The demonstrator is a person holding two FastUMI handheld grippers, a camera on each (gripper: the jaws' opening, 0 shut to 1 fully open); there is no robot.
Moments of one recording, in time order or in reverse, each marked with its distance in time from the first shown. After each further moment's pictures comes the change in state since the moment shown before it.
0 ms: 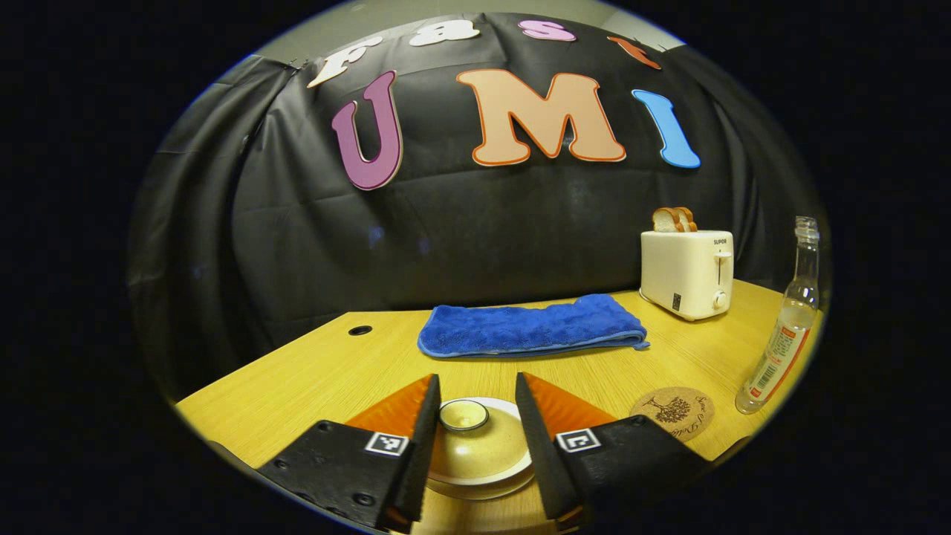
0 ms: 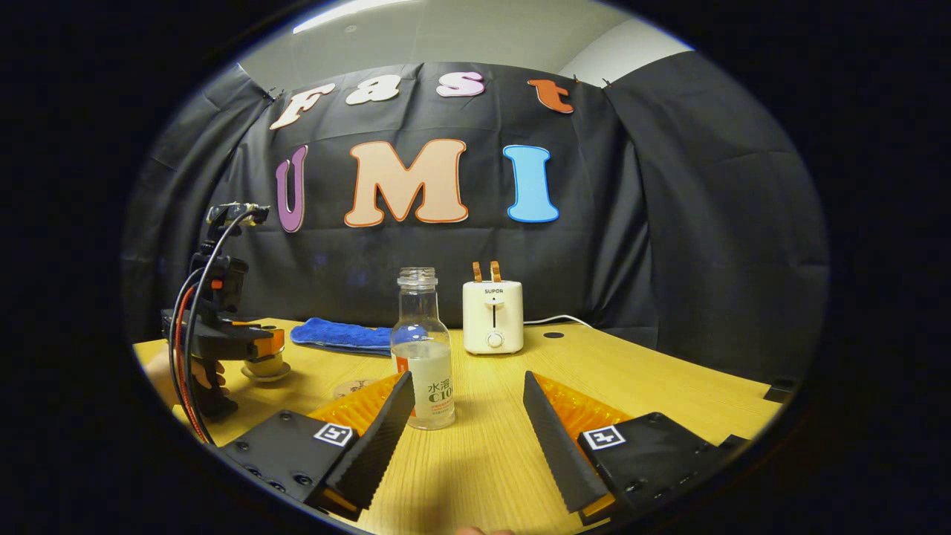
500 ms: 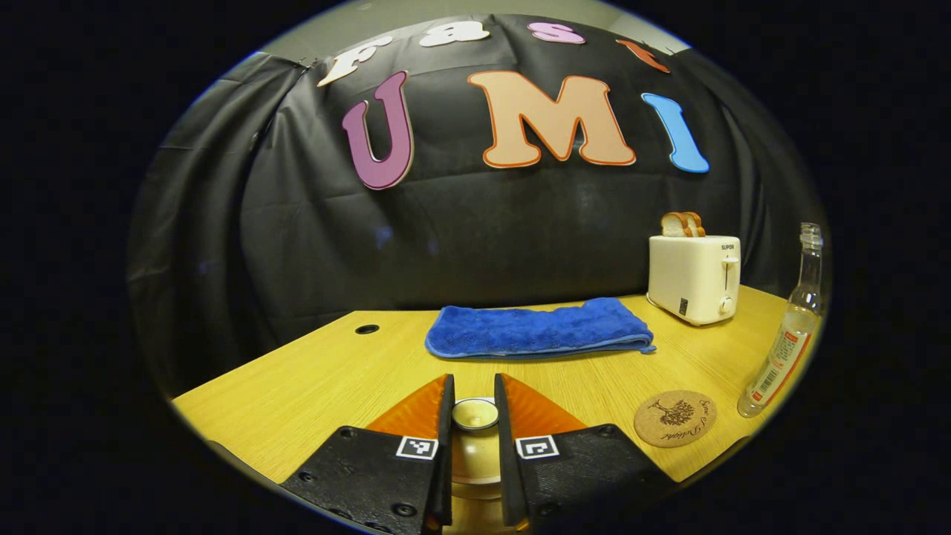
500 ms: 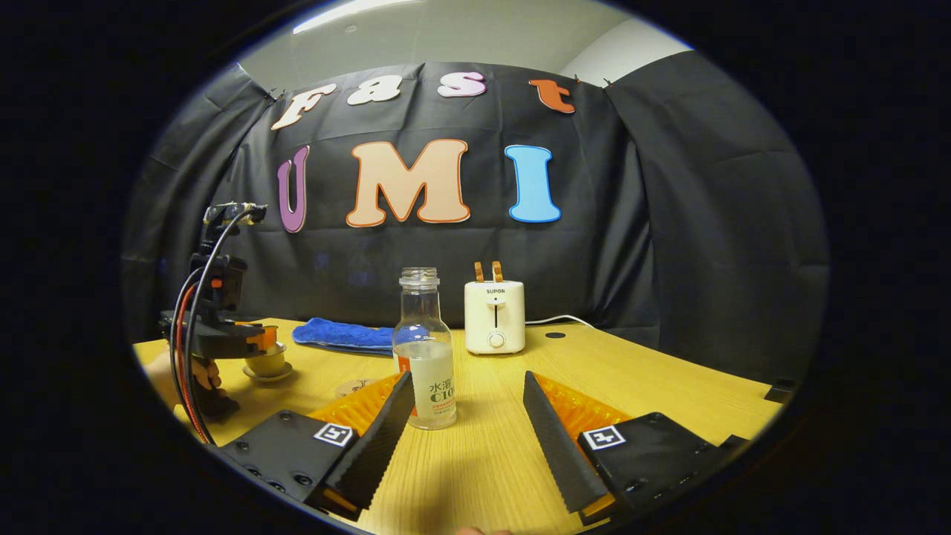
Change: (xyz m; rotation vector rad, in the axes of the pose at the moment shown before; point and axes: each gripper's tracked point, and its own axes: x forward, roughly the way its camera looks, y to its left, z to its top) left arm -0.003 0.008 0.001 -0.039 -0.022 0.032; right arm 0.000 0.000 0.000 0.000 -0.001 0.005
